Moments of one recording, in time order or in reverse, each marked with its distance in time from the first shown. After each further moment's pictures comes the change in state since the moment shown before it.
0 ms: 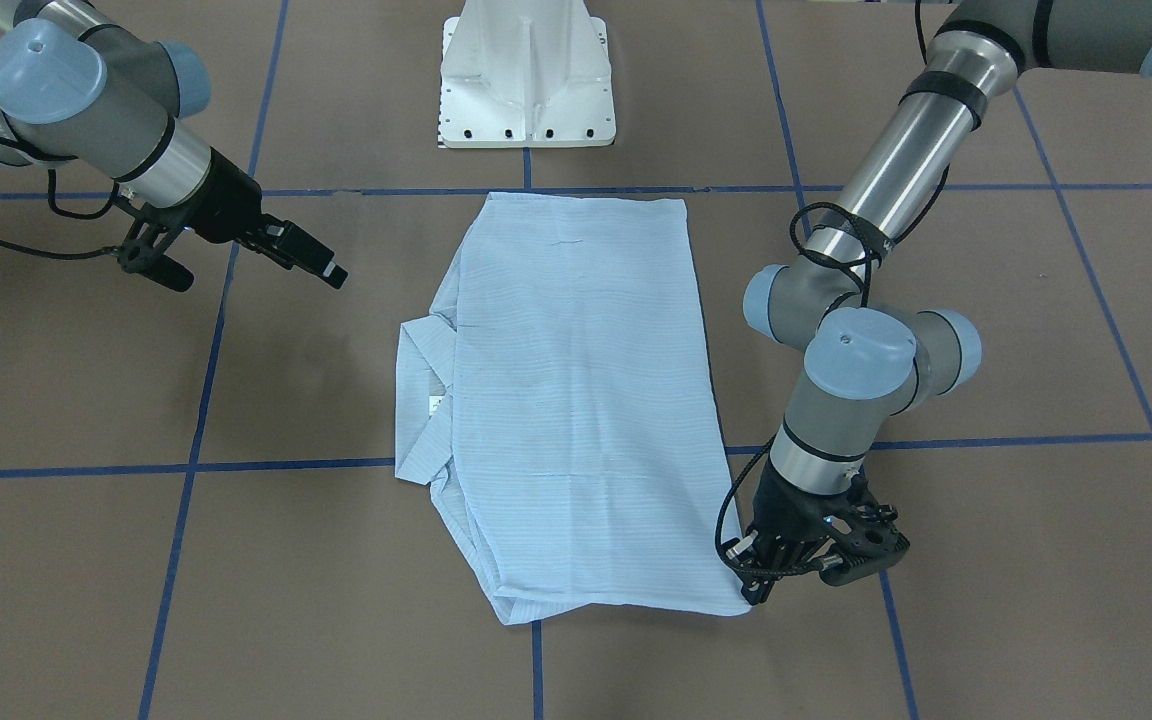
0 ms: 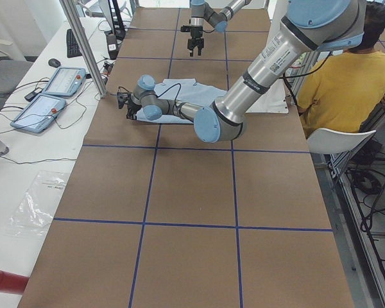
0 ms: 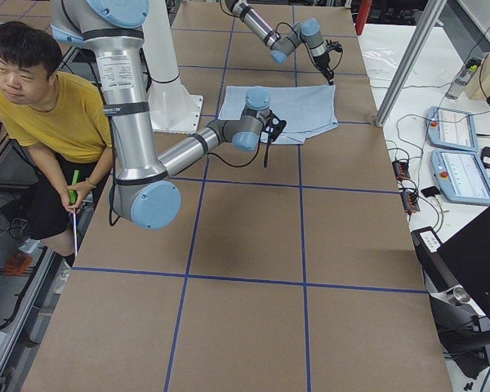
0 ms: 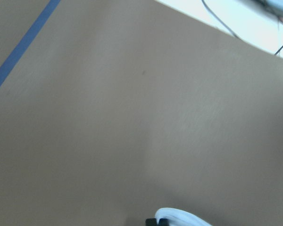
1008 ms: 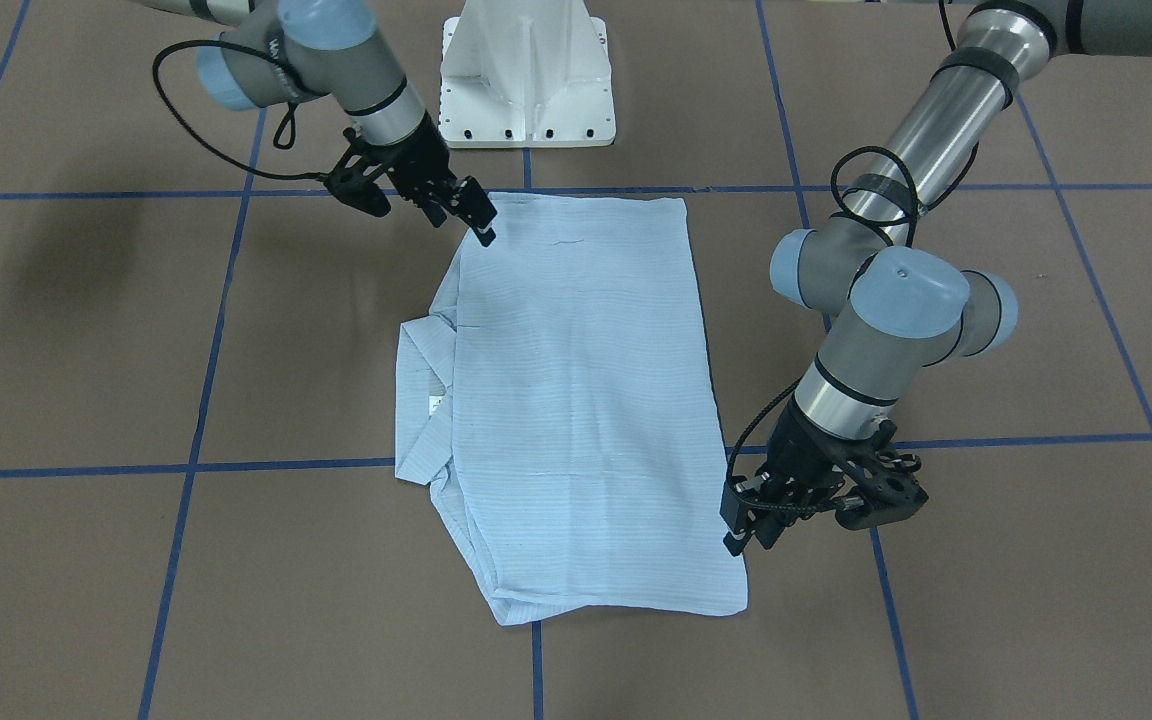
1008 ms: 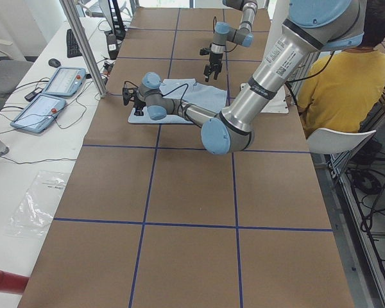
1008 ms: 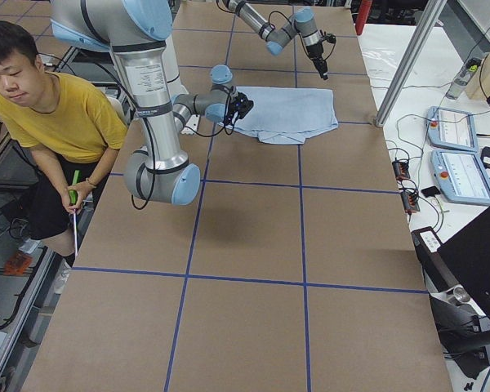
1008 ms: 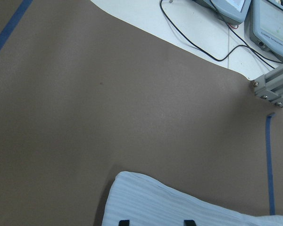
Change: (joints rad) left arm -0.012 0.124 -0.215 -0.005 -0.112 0.001; right arm -0.444 0.213 0.019 -0.317 -0.560 0.268
